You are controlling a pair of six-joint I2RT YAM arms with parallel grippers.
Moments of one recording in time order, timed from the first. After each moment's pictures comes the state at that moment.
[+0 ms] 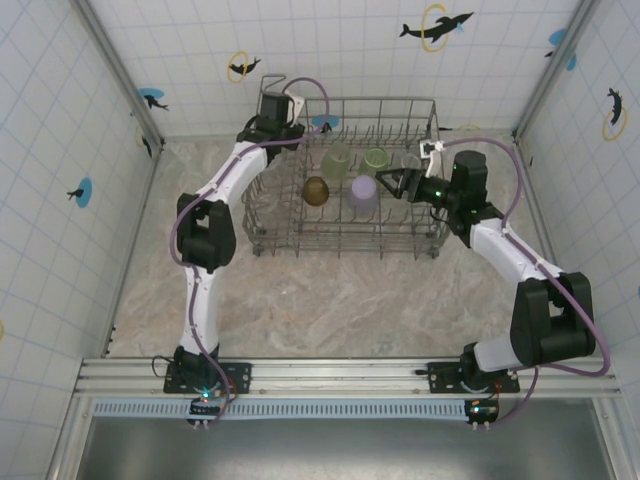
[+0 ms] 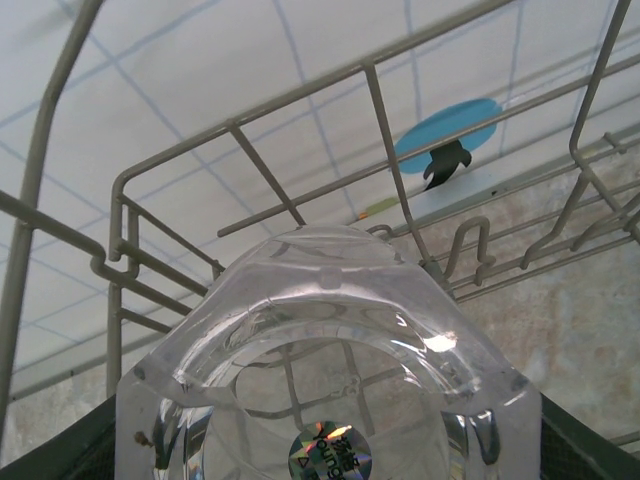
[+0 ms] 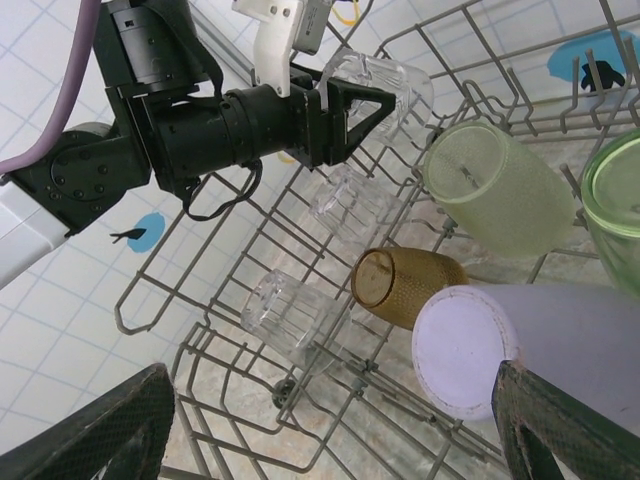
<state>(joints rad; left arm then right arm) -0.36 2.30 2.11 -0.41 -0.17 0.27 0.21 1.43 0.92 0.23 -0.77 0.54</state>
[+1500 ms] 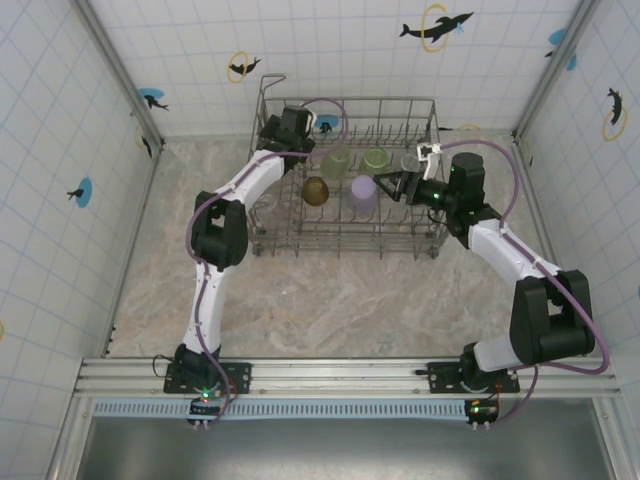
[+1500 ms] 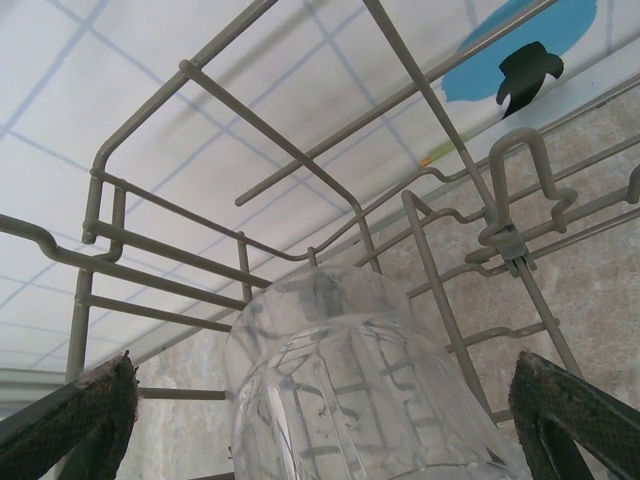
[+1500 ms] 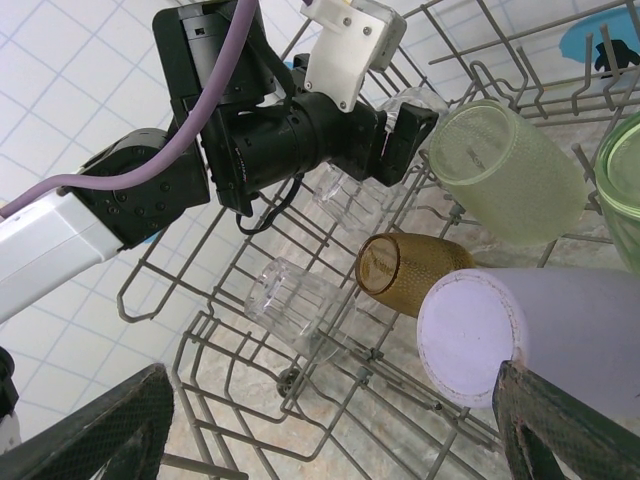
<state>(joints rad) -0.42 2.39 2.11 -0.34 -0.45 0.42 0.22 1.44 0.91 0.24 -0.78 0.54</state>
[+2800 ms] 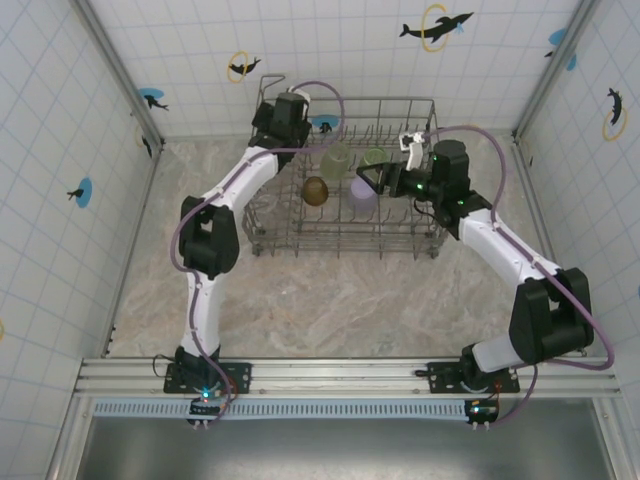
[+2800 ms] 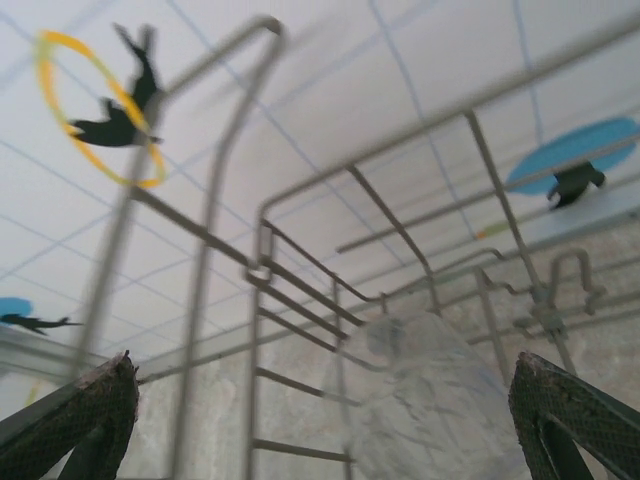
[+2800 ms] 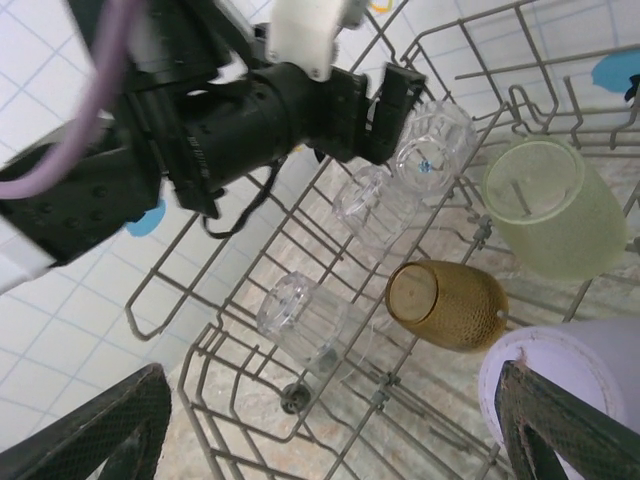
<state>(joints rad) -0.44 2.22 2.04 -0.29 -0.53 0.35 0.34 1.46 1.07 0.09 -0.65 0.48</state>
